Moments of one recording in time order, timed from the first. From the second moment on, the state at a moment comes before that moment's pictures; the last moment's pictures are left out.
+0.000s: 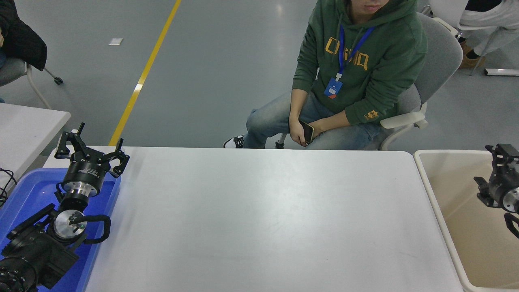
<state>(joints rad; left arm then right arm) -0.55 0.37 -0.85 -0.44 -0.20 -0.59 -0.48 0.78 -0.37 0.31 -0.03 0.06 0.34 0.36</state>
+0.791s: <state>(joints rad) -0.55 0.37 -0.85 -0.44 -0.20 -0.59 -0.48 0.79 -0.25 0.60 0.25 0.27 0.39 0.36</state>
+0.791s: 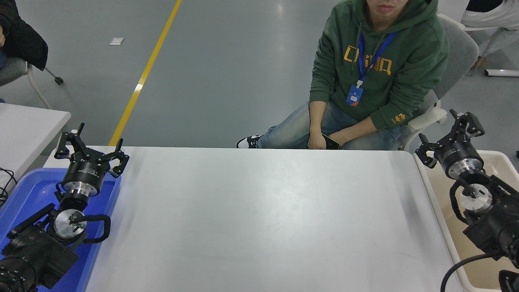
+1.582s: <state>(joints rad) -0.55 0.37 -0.85 -0.44 -0.20 -0.59 -0.48 0.70 -0.16 0.64 0.46 0.04 0.18 0.45</state>
